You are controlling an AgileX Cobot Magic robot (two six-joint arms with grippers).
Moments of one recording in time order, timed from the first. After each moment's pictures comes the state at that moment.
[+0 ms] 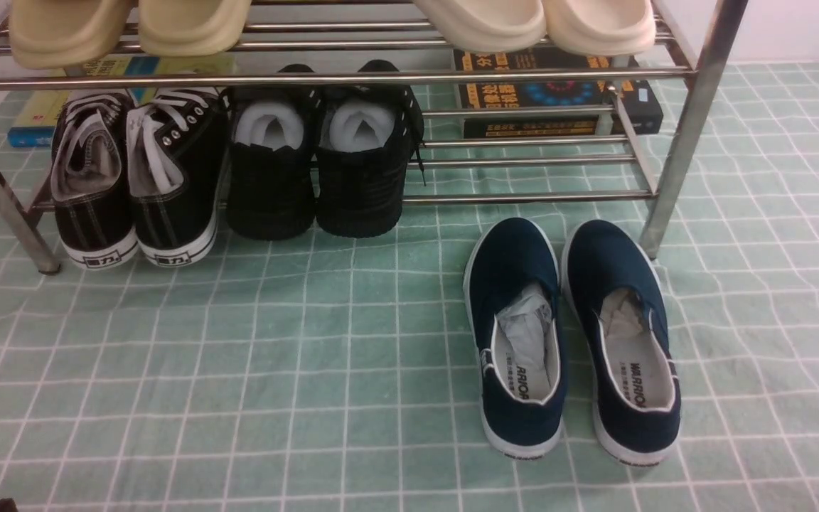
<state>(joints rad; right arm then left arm) 0.03 -0.01 0.01 0.09 0.40 -0.12 -0.06 -0.01 0.02 0.21 0.39 -0.24</state>
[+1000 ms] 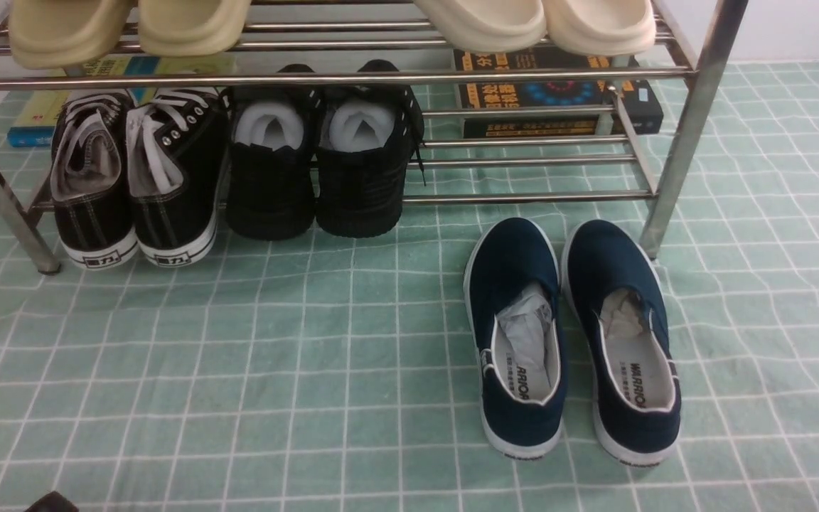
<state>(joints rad) 0.03 -0.01 0.01 0.09 0.40 -0.12 -0.06 -0.01 0.02 -0.23 0.38 -0.64</state>
